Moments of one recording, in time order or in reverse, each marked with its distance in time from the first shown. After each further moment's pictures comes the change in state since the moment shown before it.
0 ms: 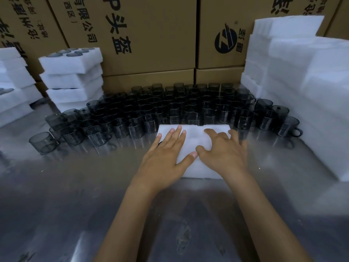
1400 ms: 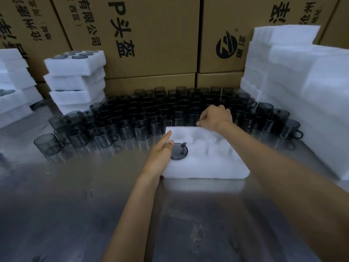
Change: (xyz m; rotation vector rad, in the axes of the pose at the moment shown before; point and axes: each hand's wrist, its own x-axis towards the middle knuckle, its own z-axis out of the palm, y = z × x) left_hand 0.007 -0.027 -0.002 -1.104 0.120 -0.452; right_hand 0.121 -0.027 -0.007 0.038 -0.019 -0.066
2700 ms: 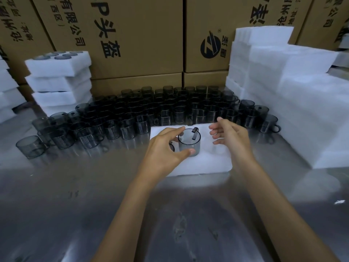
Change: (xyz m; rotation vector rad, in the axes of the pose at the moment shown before) left_hand -0.028 0.023 0.032 0.437 0.027 0.471; right_hand -0.118 0.053 -0.009 1.261 0.285 0.195
